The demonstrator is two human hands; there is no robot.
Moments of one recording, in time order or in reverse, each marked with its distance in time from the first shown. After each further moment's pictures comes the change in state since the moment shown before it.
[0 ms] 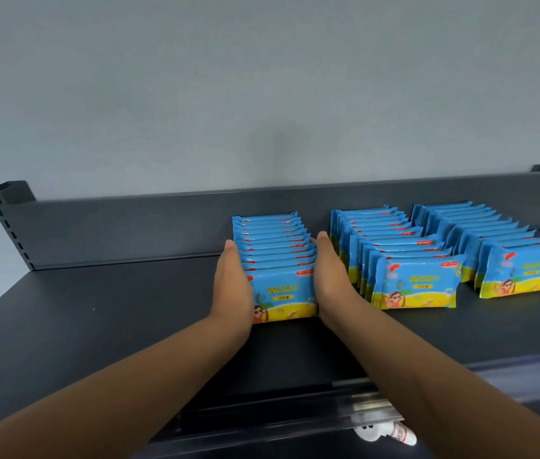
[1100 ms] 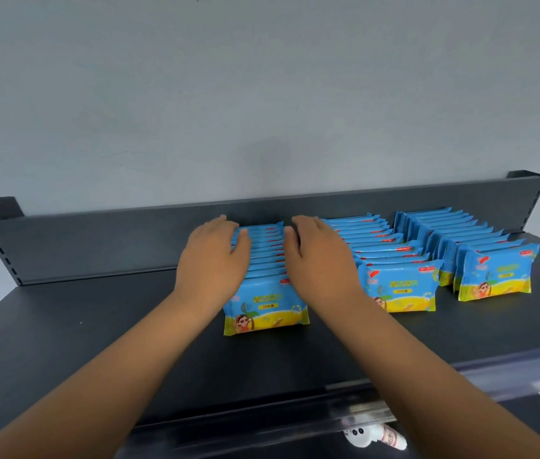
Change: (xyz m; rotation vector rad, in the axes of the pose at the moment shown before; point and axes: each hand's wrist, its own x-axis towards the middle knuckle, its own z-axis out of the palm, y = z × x) left_hand 0.012 0.049 0.000 1.321 0.018 0.795; right_hand -0.022 -0.040 -0.010 -1.157 0.241 -0.909
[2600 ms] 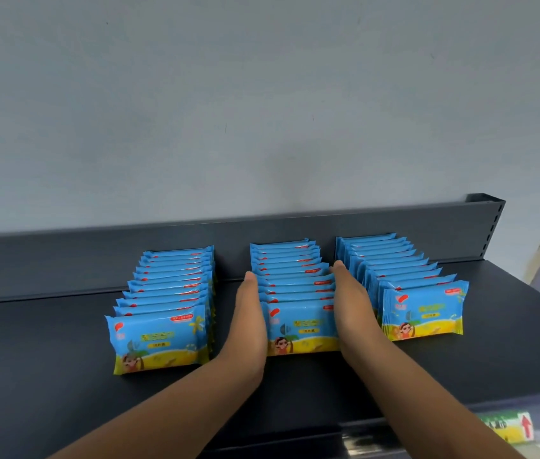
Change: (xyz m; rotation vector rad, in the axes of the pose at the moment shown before) left_hand -0.026 0.171 0.136 -1.327 -0.224 -0.759; right_hand 0.005 0.169 -0.070 1.105 -0.135 0.963
